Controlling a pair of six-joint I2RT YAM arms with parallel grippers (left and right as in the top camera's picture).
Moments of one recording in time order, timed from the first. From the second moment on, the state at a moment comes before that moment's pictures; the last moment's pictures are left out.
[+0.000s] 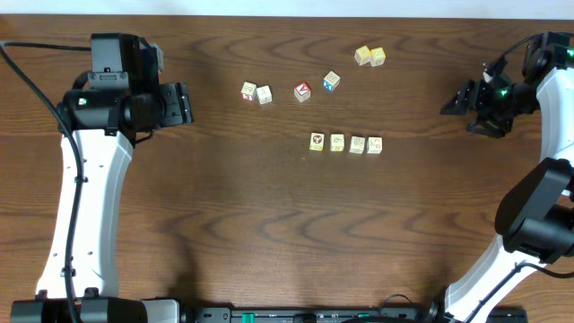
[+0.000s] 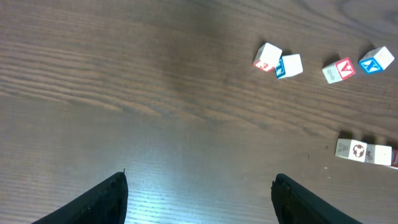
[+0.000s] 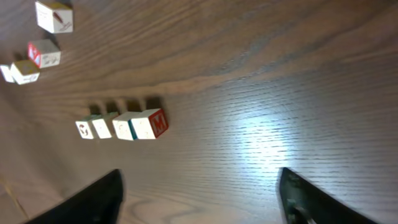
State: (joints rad) left arm 0.03 1.51 1.49 -1.00 0.10 -0.15; right arm -0.33 2.05 1.84 -1.32 -0.47 0.04
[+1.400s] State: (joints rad) left arm -0.27 1.73 1.49 -0.74 0.35 -0.31; right arm -0.15 2.05 1.83 -1.18 -0.25 0.13
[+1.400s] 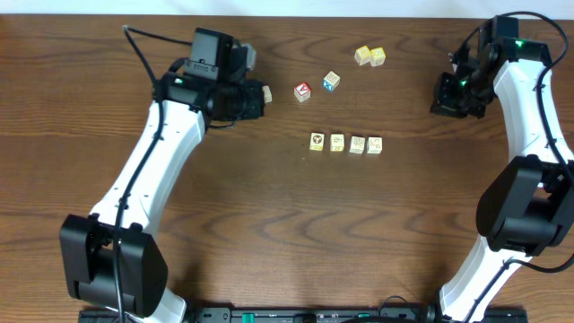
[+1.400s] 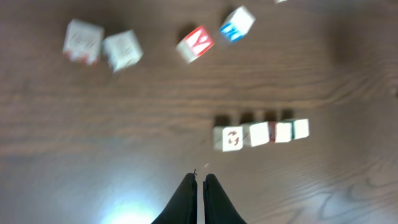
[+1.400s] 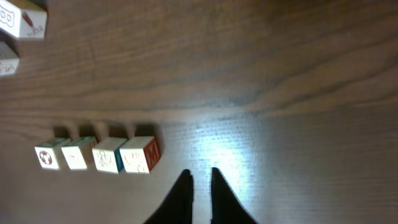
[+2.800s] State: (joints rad) left arm -0.38 1.80 1.68 -0.83 0.36 -0.34; right arm -0.08 2.05 1.63 -1.11 -0.31 0.24
